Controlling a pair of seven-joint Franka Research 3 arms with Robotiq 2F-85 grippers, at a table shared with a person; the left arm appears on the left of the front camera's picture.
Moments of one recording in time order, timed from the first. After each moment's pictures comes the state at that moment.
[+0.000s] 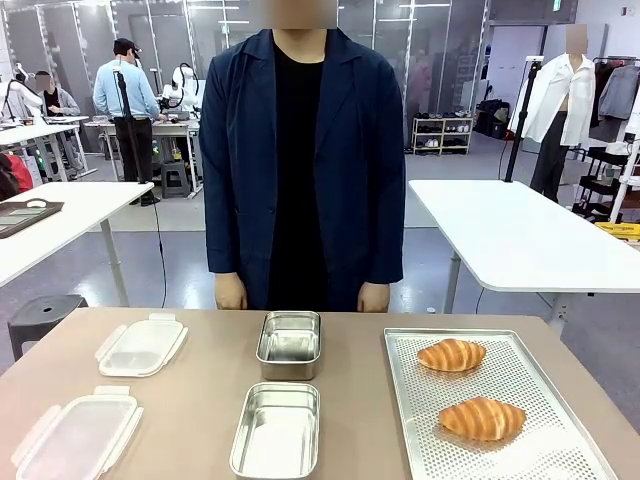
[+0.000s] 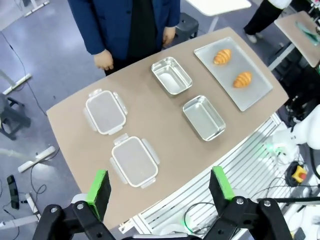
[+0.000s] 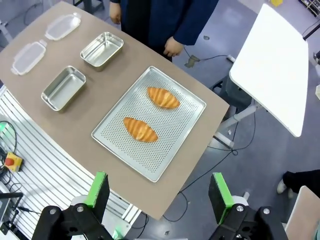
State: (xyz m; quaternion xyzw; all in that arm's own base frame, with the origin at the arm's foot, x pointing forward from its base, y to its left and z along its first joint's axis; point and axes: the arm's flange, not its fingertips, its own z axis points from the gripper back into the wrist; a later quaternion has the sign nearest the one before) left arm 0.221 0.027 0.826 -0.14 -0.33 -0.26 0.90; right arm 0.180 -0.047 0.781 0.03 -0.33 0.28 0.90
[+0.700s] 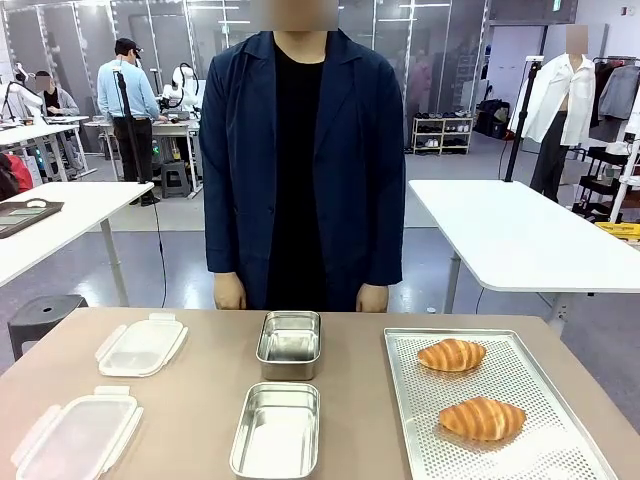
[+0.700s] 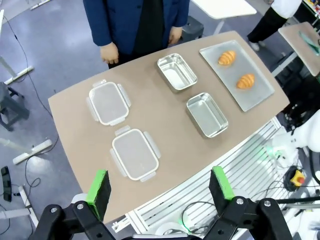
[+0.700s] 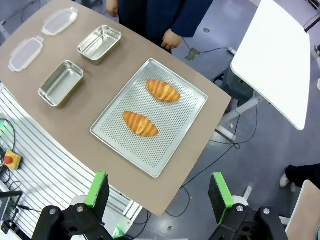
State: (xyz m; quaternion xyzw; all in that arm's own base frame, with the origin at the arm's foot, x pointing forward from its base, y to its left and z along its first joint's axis) left arm 0.198 0.059 0.802 -0.15 -0.34 -0.23 0.90; right arm 0.184 -0.049 0.767 0.03 -0.32 0.27 0.91
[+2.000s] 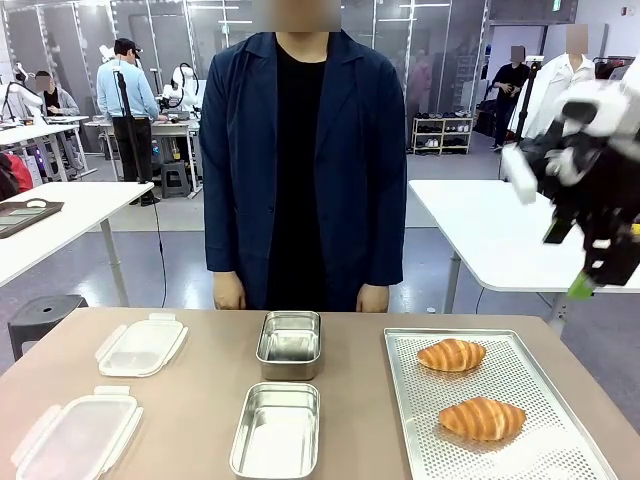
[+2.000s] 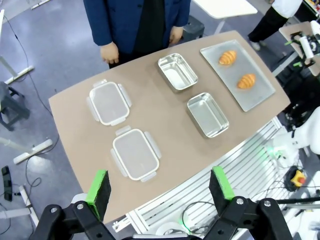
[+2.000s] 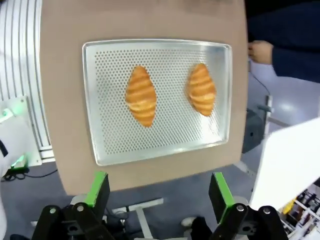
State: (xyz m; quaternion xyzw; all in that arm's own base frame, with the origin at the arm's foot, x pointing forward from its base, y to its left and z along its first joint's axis) left arm 0.200 0.057 0.803 -0.15 -0.33 -0.23 0.90; right arm 0.332 0.053 0.586 -0.07 -0.14 0.67 0.73
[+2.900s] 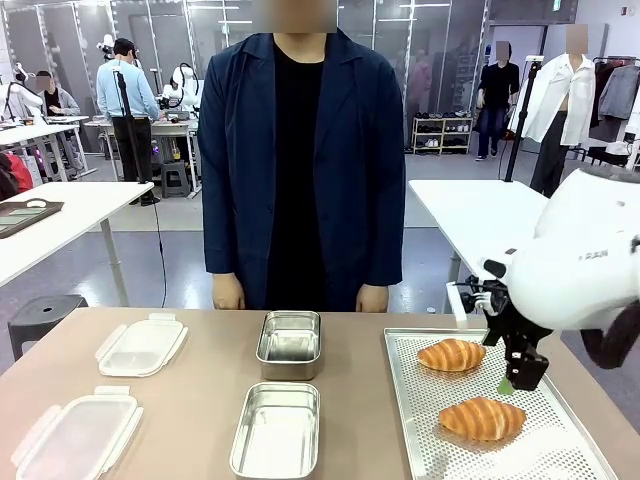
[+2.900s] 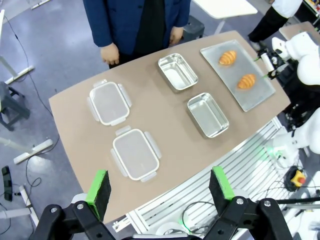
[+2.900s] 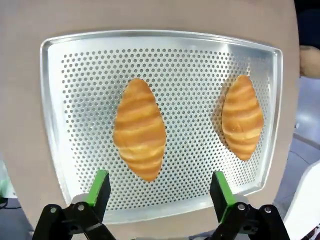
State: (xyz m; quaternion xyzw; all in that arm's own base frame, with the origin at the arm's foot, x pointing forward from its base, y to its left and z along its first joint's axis) left arm 0.200 0.057 0.803 -0.15 -0.33 -0.23 0.90; right arm 0.400 0.062 0.399 -0.03 -0.12 0.68 0.73
